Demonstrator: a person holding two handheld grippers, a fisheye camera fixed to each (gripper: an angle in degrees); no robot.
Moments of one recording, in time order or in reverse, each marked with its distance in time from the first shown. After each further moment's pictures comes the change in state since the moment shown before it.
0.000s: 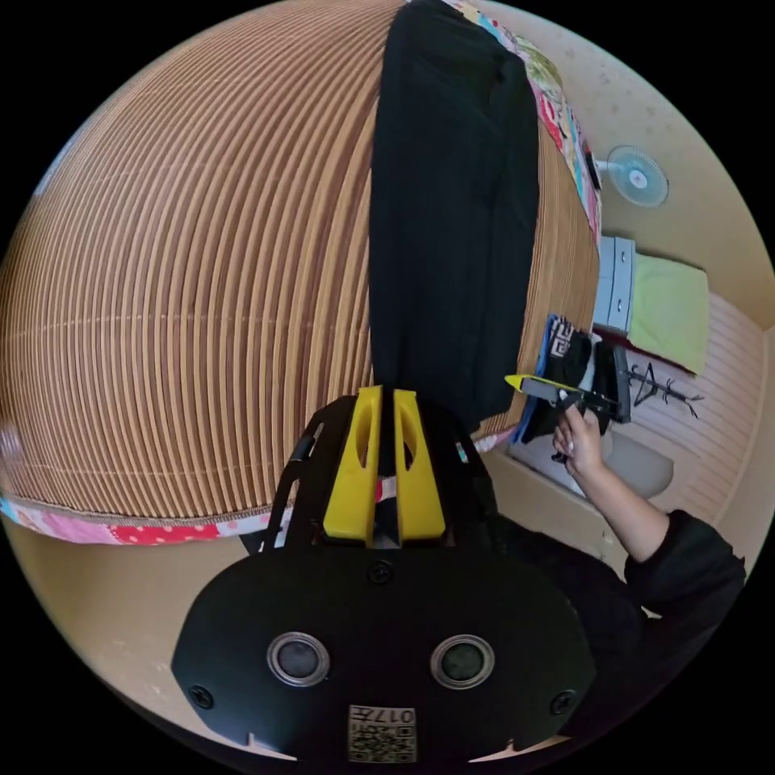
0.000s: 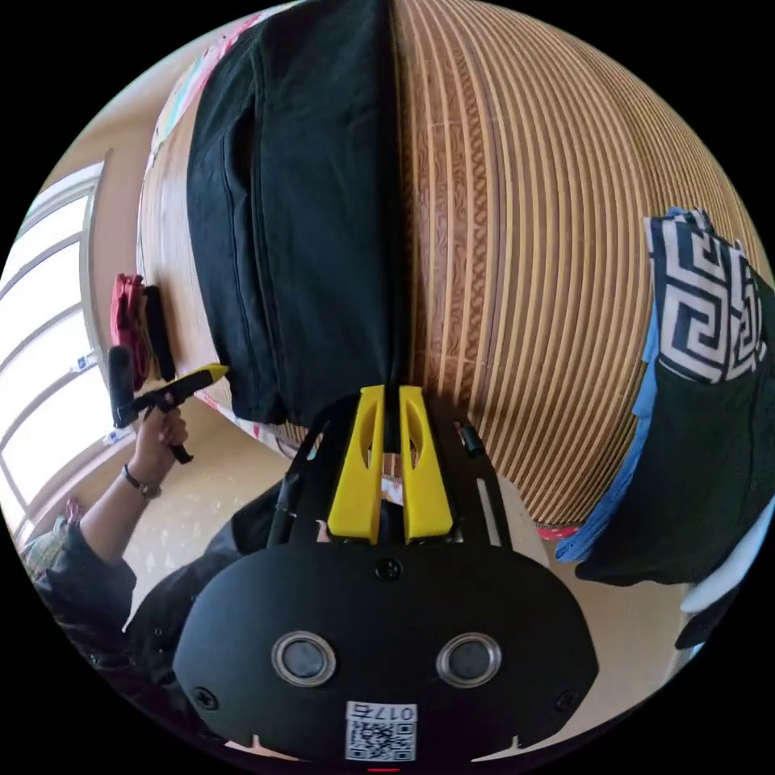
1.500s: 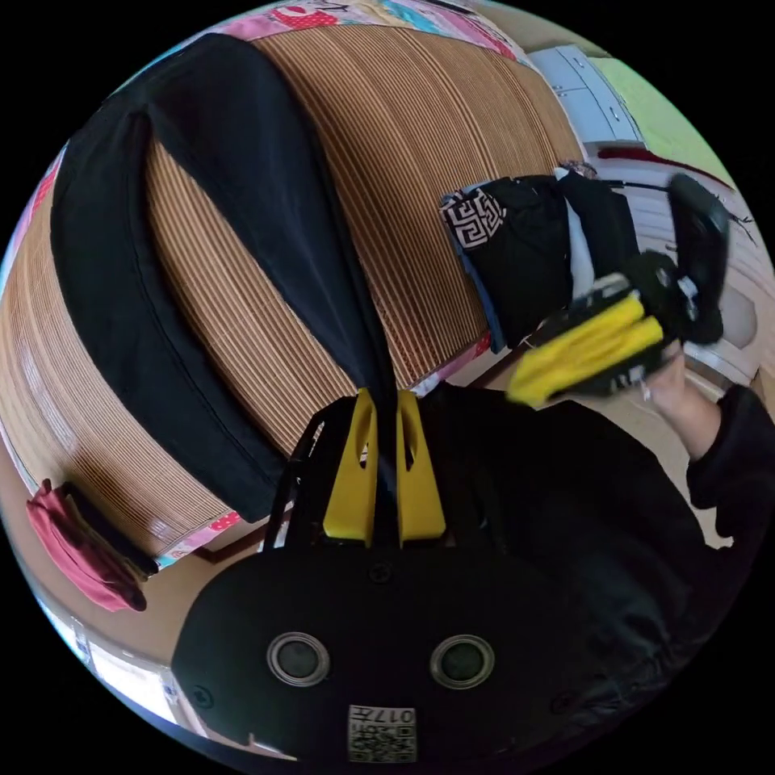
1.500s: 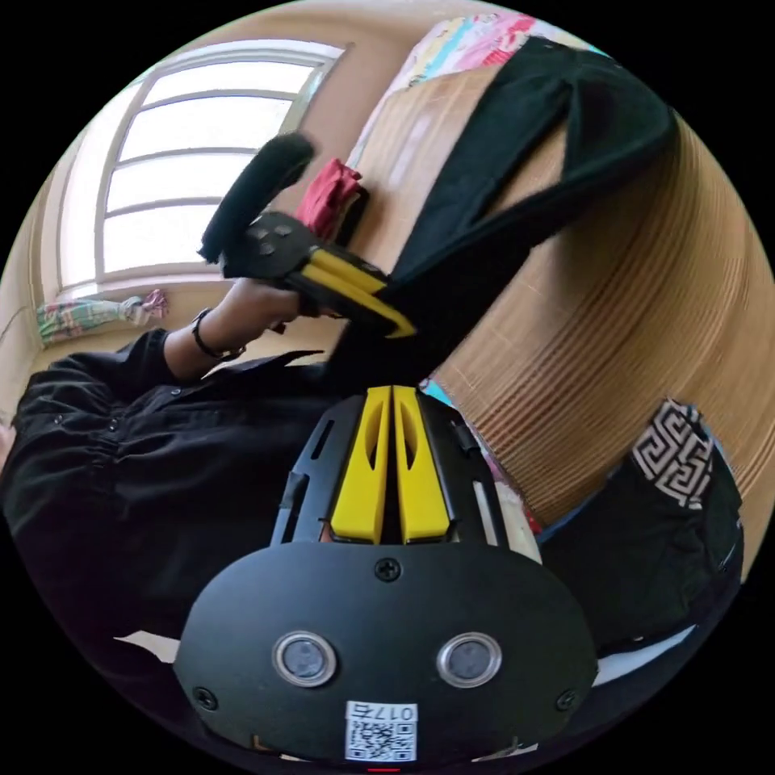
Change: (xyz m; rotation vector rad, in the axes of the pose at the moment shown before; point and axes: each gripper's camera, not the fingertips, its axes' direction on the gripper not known) left arm 0.176 0.276 -0.071 -0.278 -0.361 0.315; right arm 0.040 0.056 -0.171 -0.068 -0.211 -0.519
